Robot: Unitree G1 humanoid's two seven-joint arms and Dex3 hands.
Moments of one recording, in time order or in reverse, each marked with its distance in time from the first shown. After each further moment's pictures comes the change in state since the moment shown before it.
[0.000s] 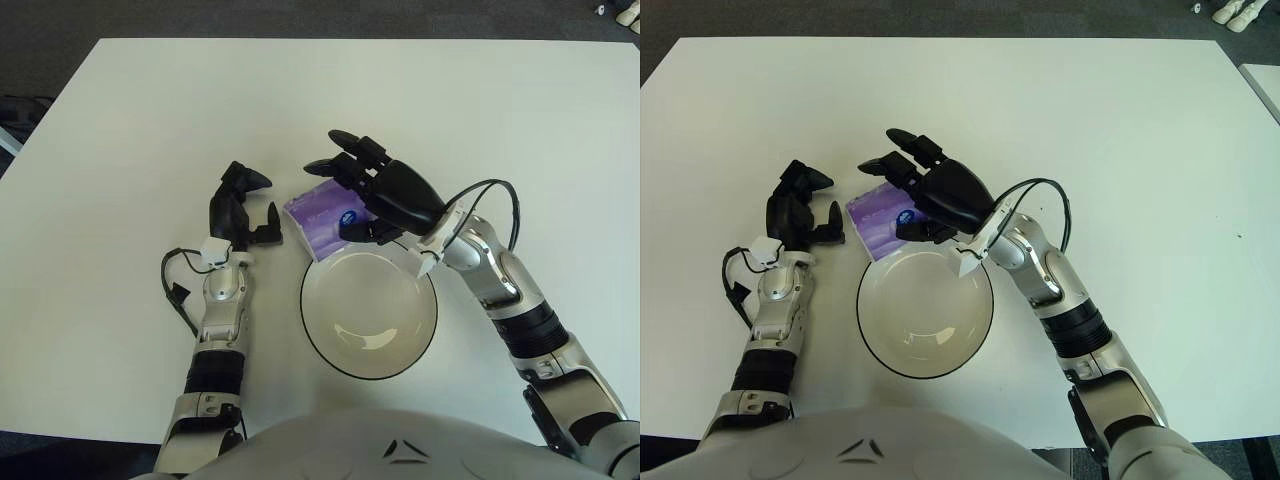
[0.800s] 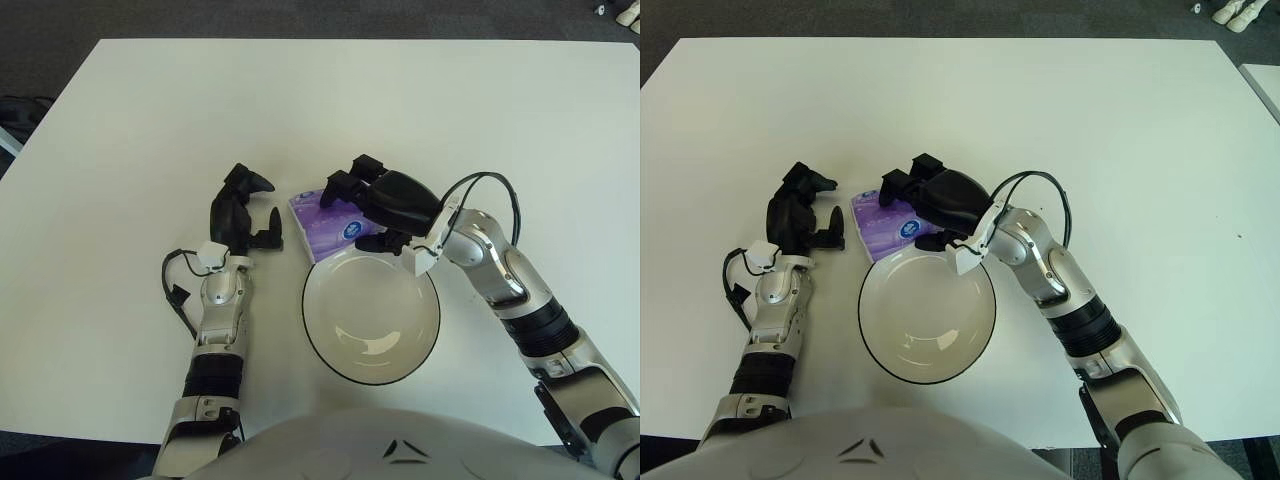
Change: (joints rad) left arm 0.008 0.005 0.000 0.003 -0.033 -0.035 -0.062; right arm -0.024 -0.048 0.047 -0.067 -0.006 0.146 0.217
